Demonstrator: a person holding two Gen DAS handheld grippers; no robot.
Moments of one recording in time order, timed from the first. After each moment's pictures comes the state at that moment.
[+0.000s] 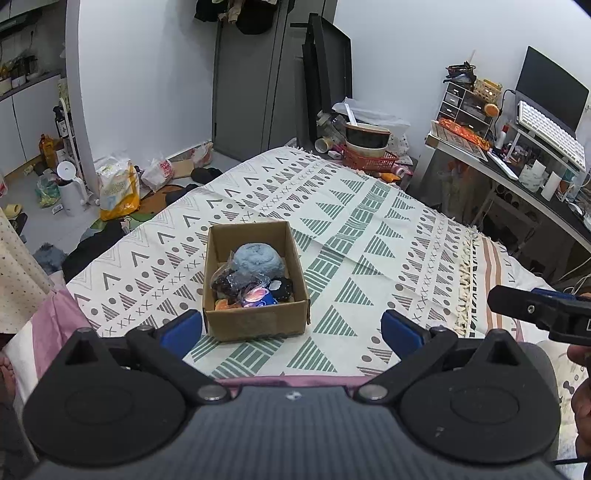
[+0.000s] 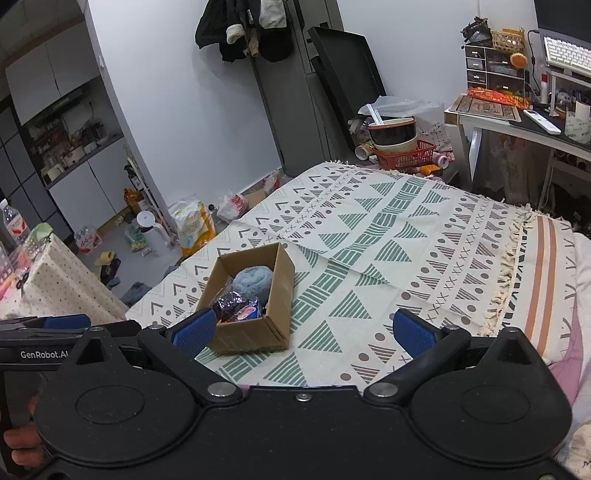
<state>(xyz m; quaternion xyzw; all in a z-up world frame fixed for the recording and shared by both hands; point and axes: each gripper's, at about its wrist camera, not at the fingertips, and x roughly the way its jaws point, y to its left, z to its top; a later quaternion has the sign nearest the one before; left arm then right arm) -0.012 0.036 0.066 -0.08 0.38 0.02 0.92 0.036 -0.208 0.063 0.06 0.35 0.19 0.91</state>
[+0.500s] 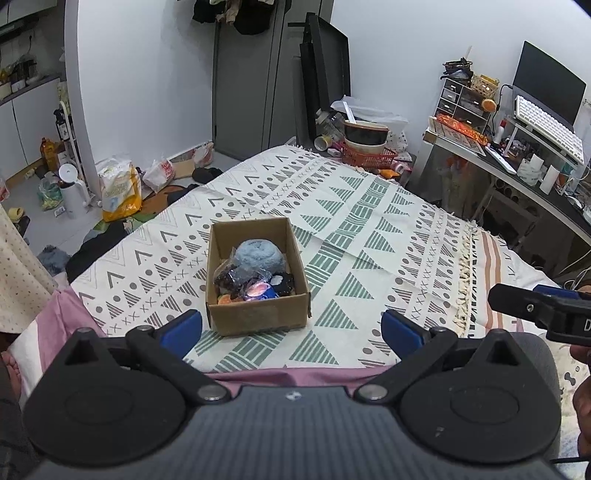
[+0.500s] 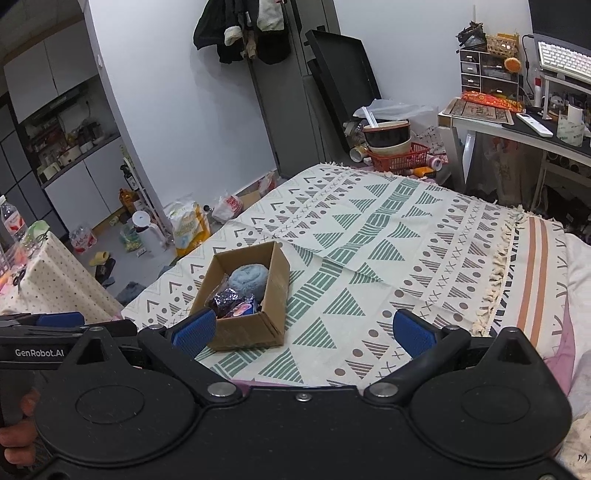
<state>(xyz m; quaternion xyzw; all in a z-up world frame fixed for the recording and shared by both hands) -0.023 0.034 0.069 -0.07 0.38 0.02 0.92 0.024 -0.210 0.063 0.06 0.35 0.18 0.92</state>
